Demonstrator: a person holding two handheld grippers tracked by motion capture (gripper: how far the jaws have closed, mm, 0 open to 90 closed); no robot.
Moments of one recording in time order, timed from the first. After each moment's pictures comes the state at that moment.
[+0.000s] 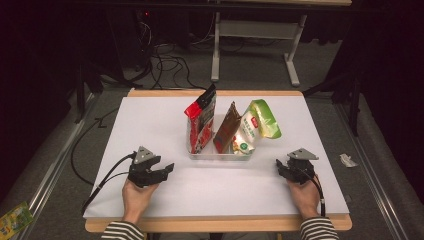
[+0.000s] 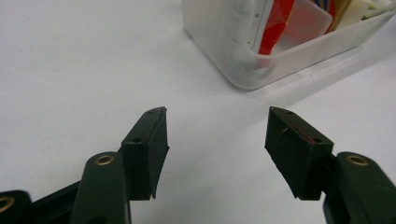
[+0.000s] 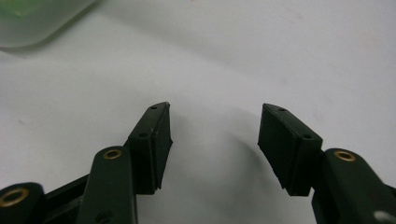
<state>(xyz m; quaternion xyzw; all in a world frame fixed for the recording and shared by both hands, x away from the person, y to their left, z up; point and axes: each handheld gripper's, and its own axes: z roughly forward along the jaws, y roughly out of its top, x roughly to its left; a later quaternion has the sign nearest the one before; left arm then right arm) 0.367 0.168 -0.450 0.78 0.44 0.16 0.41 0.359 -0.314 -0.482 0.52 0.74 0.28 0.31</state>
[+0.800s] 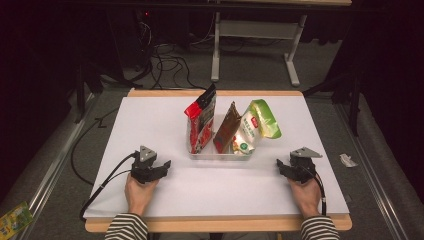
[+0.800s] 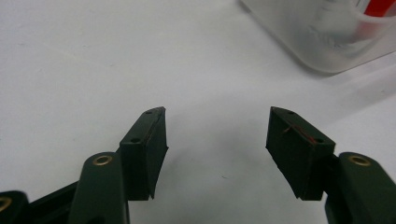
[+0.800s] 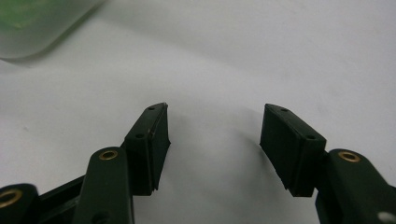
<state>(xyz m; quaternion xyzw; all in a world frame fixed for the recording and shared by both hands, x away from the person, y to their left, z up) 0.393 0.169 -0.481 0.78 0.46 0.21 0.38 0.362 -0.321 -0.481 0.54 0.73 0.30 0.28</state>
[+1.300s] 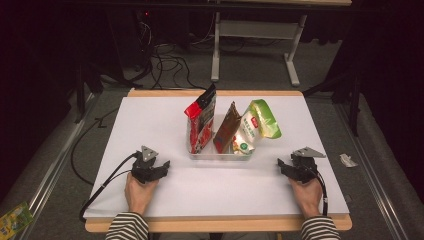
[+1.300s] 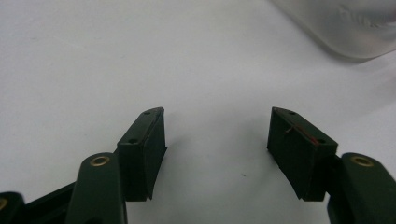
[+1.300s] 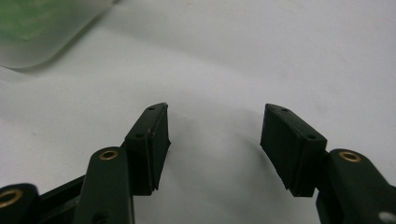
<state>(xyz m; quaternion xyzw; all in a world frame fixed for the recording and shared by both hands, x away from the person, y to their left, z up) 0.395 0.167 -0.486 0.78 0.46 0.22 0.35 0.361 -0.326 -0.480 0.55 0.72 0.32 0.27</state>
